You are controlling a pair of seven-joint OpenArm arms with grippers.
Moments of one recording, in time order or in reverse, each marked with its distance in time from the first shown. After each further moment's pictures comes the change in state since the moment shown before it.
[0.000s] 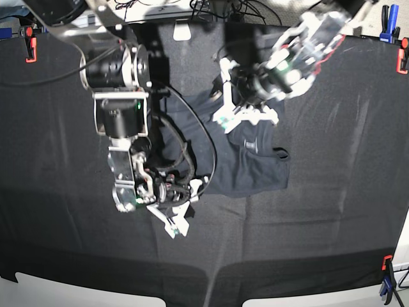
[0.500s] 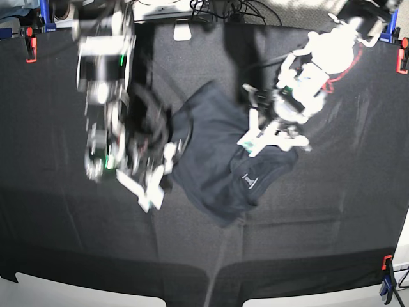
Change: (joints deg) left arm -3.8 -8.1 0.0 -0.4 9.1 8.9 2.9; right arm -19.5 5.5 0.0 30.5 6.0 0.1 -10.5
